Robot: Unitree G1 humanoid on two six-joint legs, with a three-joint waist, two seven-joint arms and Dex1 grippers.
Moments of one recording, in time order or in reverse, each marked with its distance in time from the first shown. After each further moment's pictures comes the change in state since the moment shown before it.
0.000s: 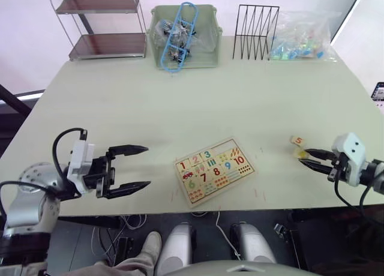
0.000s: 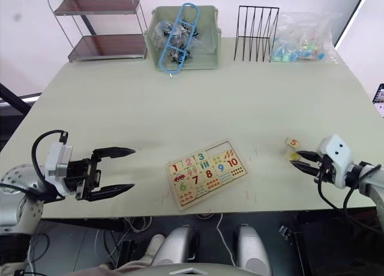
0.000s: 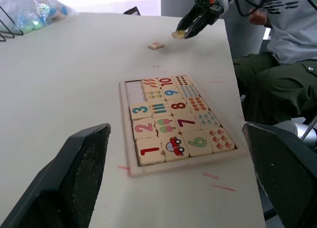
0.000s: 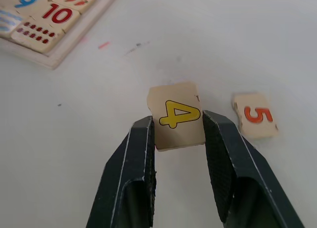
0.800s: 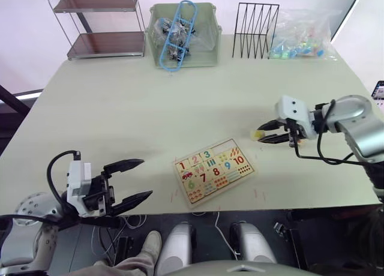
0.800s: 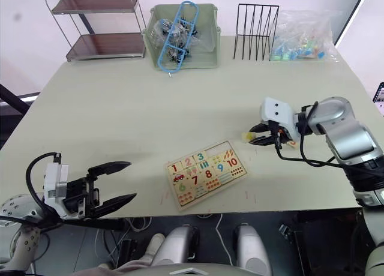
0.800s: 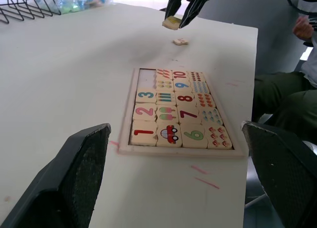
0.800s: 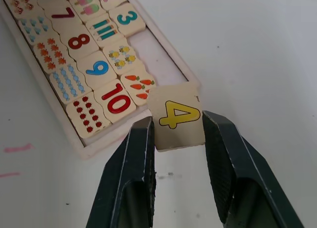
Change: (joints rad) left arm 0.222 -0.083 0.079 -0.140 0.003 0.007 0.141; right arm -0.702 0.065 0.531 0.089 -0.178 0.167 0.258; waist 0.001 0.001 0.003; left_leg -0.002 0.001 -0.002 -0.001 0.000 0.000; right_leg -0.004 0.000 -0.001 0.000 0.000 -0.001
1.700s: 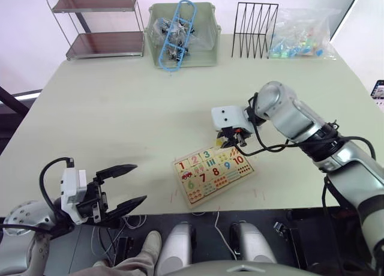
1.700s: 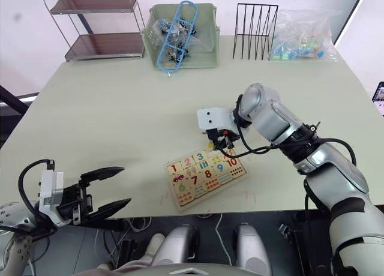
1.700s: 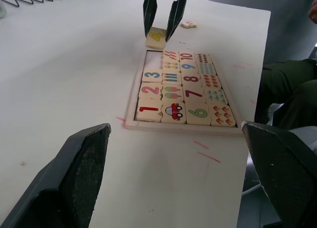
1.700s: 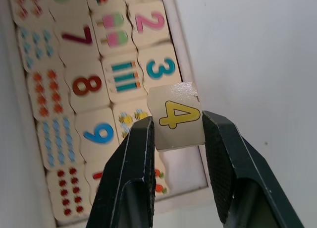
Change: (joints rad) left arm 0.056 -0.004 0.031 0.006 0.021 -0.033 0.018; right arm -0.353 0.340 0.379 0.226 -0.285 0.010 0.093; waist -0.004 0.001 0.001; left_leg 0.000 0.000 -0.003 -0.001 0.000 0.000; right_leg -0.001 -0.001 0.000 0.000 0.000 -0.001
